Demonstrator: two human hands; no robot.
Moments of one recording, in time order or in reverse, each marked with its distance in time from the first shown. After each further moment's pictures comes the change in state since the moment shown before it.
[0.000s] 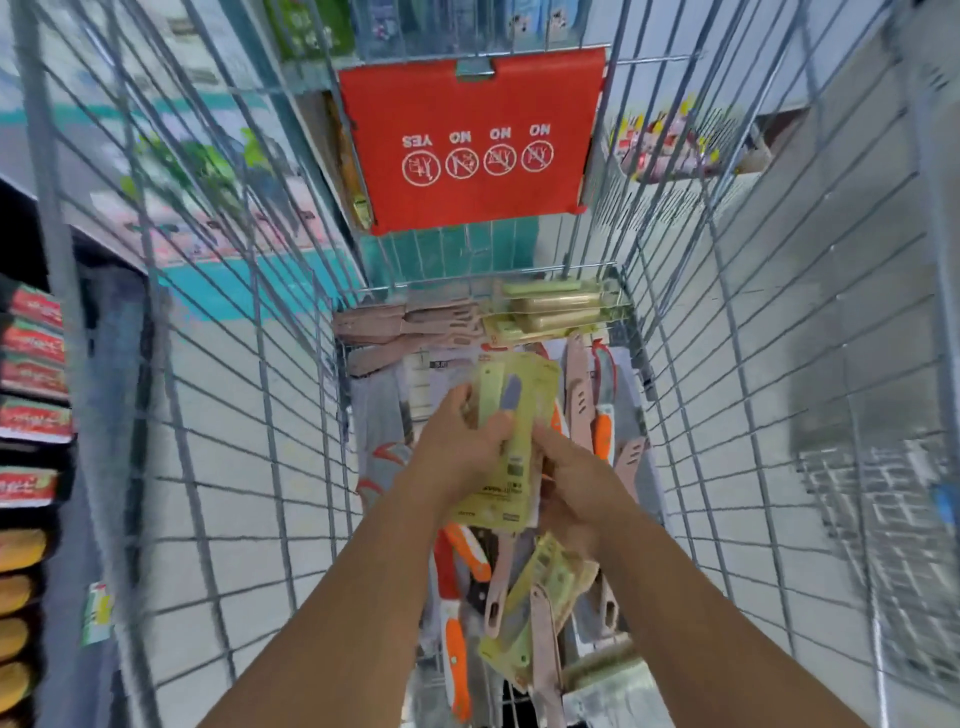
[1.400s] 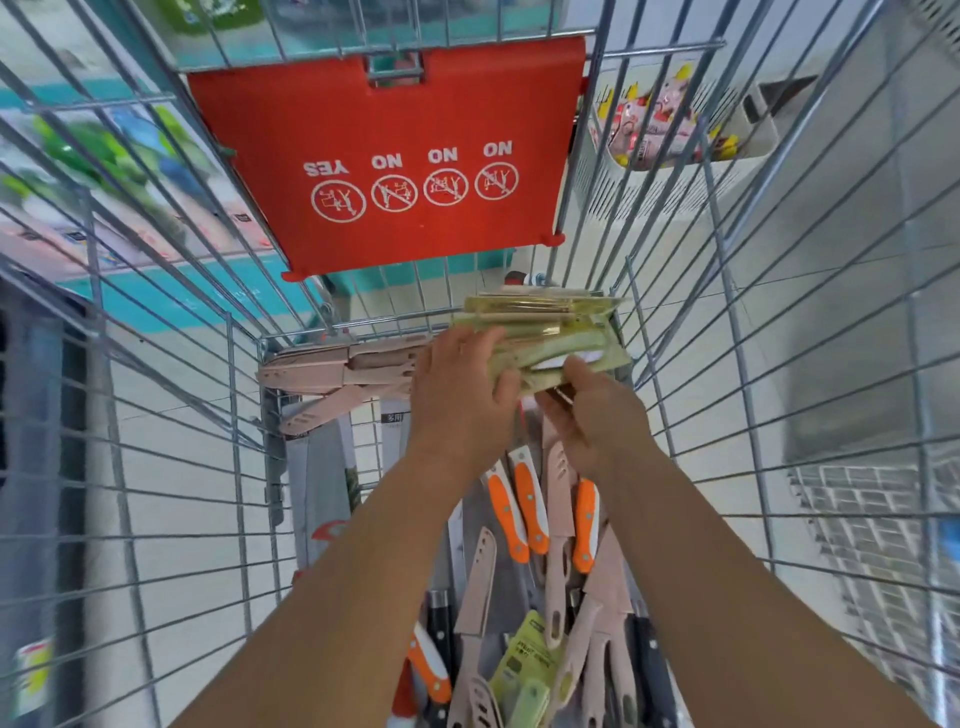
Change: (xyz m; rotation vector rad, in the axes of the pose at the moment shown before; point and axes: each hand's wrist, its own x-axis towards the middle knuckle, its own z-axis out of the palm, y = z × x) left_hand 0.118 0.062 0.032 0.699 0.240 0.389; right_hand 0.096 -0.118 -0.020 0.279 0.425 -0.185
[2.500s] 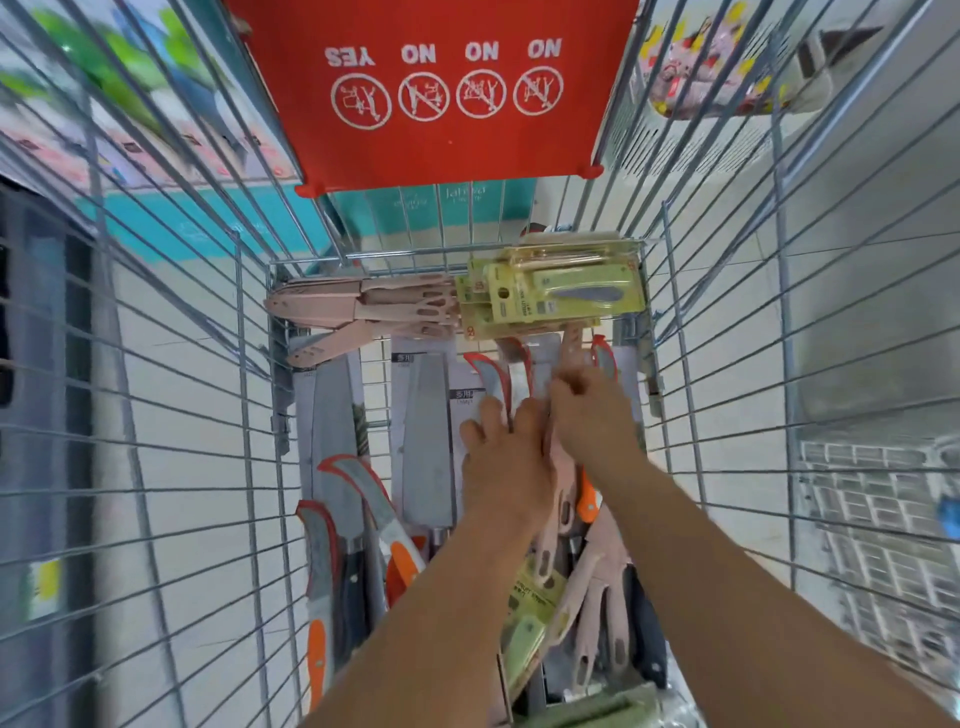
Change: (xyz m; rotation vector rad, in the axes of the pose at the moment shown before) left_hand -0.081 -0.012 0.086 0.103 -0.300 -0.207; right_hand 0.006 0.053 -0.038 -1.130 0.017 -0.390
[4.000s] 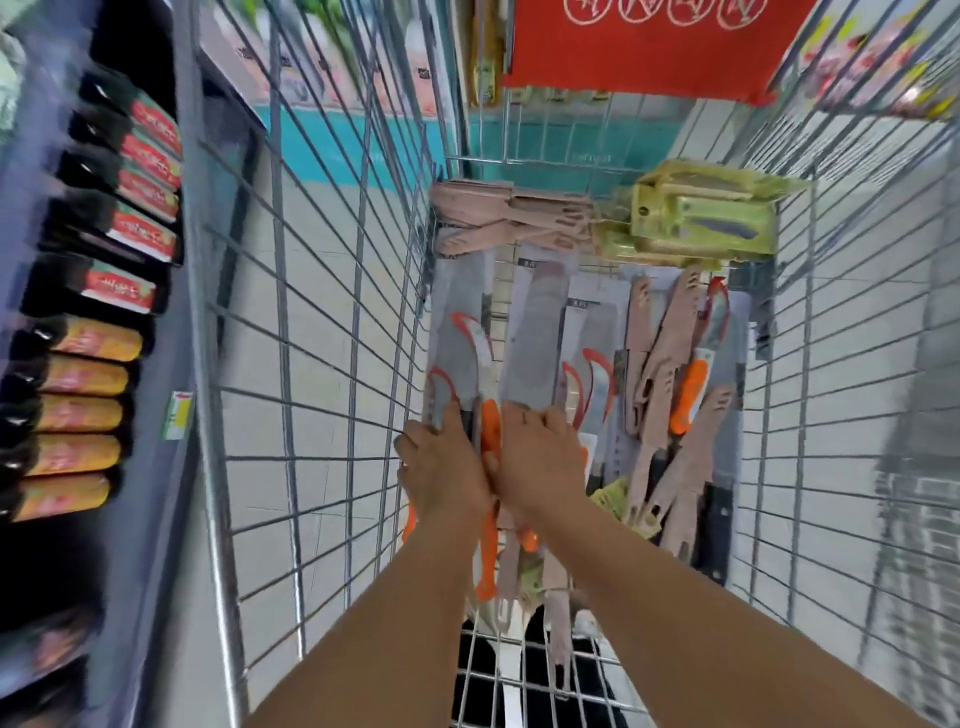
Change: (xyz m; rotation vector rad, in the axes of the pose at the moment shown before) left_hand -0.127 -0.122 0.017 -0.074 0.211 -0.605; right_hand -0.159 0.027 0.102 -0.799 -0.360 -0.508
